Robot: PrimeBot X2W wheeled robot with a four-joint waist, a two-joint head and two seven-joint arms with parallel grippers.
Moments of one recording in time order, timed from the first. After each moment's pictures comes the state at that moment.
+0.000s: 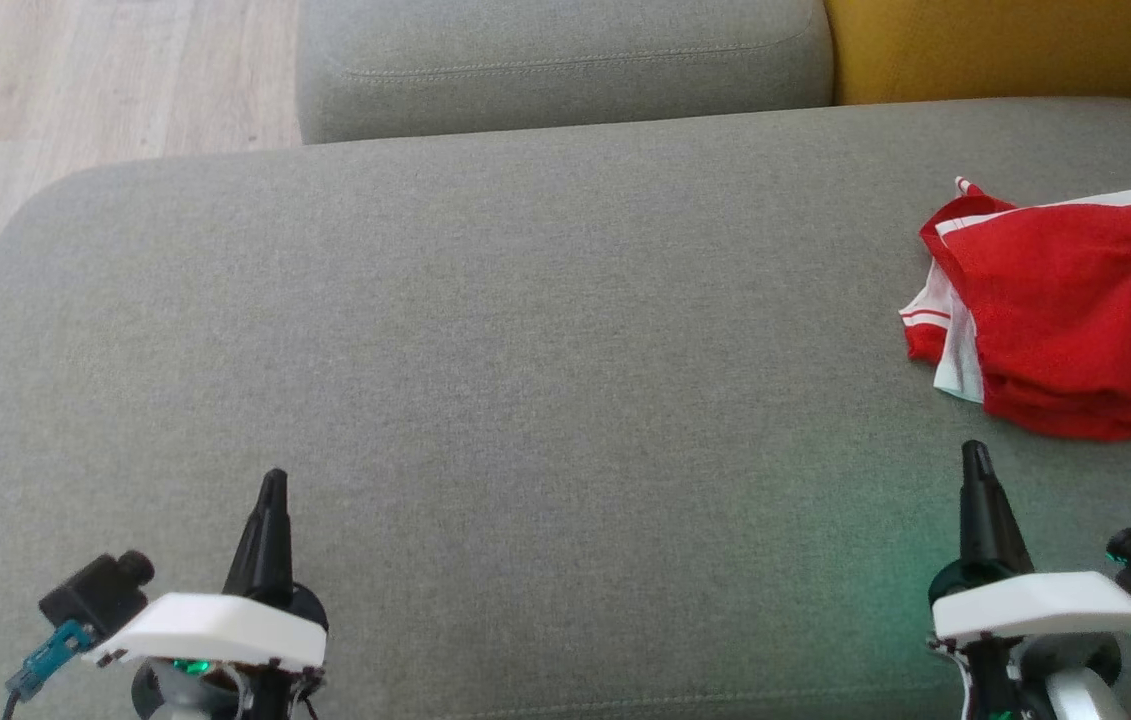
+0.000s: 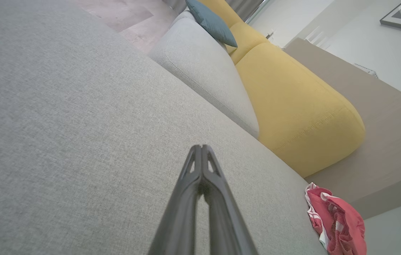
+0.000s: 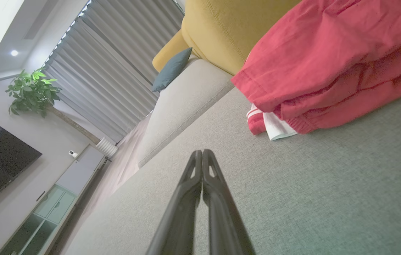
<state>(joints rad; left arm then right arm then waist) 0.03 0.05 -0.12 0.21 -0.78 -0.06 -0.14 0.01 -0.05 0.04 0.27 0.75 0.12 -0.14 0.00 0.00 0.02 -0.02</state>
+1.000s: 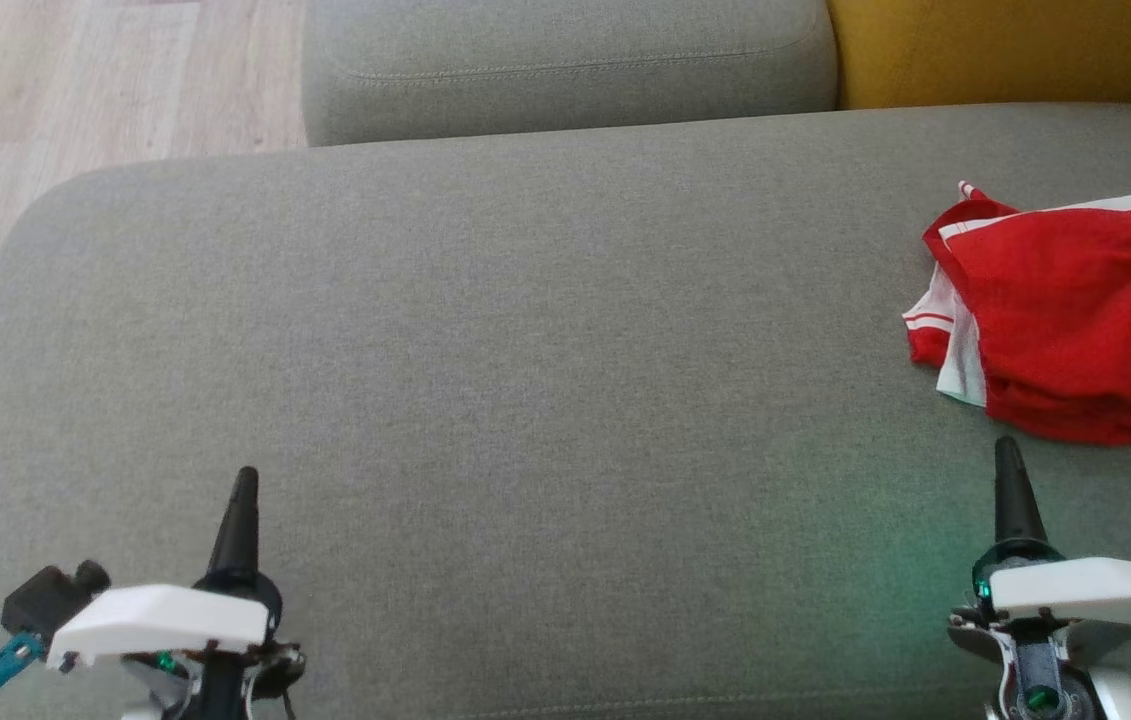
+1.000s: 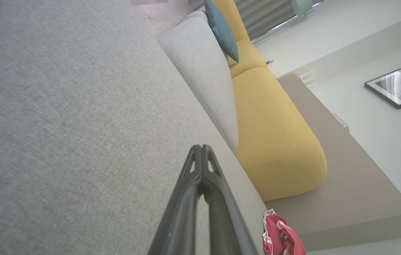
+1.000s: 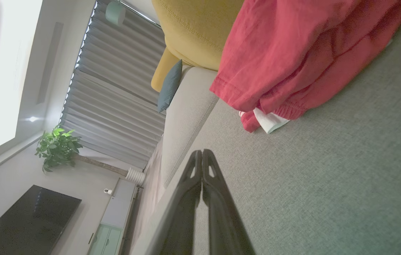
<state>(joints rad) 0.01 0.05 -0.06 0.23 -1.10 -0.08 -0.06 -0.01 -0.06 -0.01 0.27 1.09 0.12 -0.06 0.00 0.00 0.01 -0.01</state>
